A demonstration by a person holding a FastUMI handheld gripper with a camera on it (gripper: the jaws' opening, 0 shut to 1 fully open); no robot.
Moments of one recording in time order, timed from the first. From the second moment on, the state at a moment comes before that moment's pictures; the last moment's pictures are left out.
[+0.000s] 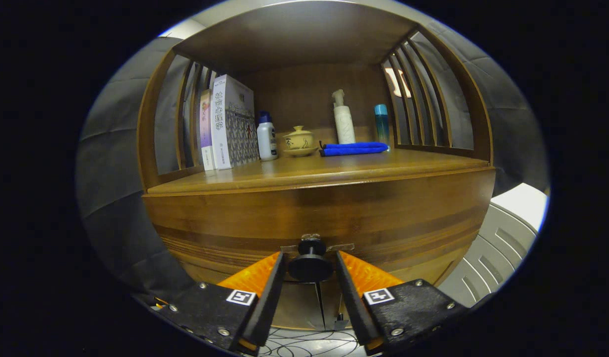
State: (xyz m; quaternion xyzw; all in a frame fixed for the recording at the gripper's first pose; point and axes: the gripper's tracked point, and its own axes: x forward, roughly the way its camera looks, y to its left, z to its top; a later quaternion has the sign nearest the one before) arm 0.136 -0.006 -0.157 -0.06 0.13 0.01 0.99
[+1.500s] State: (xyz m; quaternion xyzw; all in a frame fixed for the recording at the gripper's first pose) arm 0.021 -0.010 -0.159 -0.05 0.15 0.02 0.99
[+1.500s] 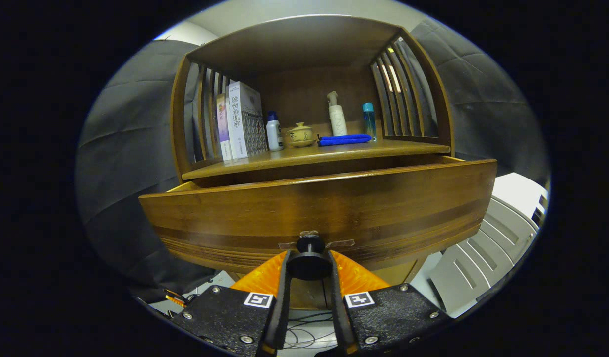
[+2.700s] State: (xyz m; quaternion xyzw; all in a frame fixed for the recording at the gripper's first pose) arm -0.092 0.001 -0.177 -0.11 0.16 0.08 0.98
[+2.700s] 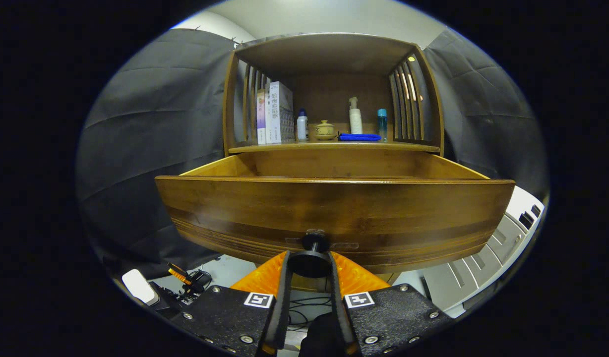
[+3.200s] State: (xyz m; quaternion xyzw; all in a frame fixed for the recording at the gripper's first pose) arm -0.095 0.005 -0.136 -0.12 0.10 0.10 0.98
